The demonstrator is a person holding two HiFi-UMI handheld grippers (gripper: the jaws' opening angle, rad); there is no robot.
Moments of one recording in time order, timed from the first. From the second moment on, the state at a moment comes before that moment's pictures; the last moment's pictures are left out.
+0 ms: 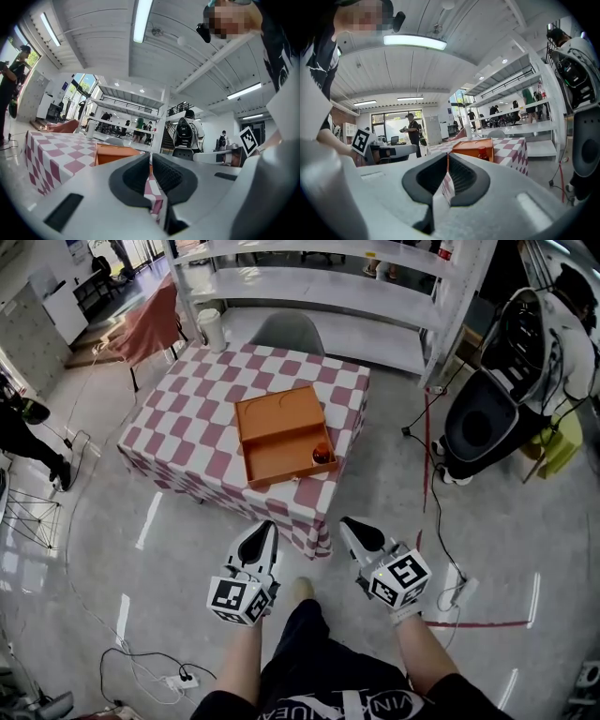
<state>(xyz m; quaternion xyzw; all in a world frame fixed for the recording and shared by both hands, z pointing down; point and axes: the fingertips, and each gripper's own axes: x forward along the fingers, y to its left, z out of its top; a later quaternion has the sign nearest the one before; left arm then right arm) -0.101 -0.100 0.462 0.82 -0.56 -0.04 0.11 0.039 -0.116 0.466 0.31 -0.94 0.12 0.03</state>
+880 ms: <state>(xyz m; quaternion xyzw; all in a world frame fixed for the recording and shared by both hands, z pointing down) -0.104 -0.208 0.488 0.84 -0.53 -0.03 0.14 0.013 -0.221 0.494 0.32 -0.94 0.12 0.08</state>
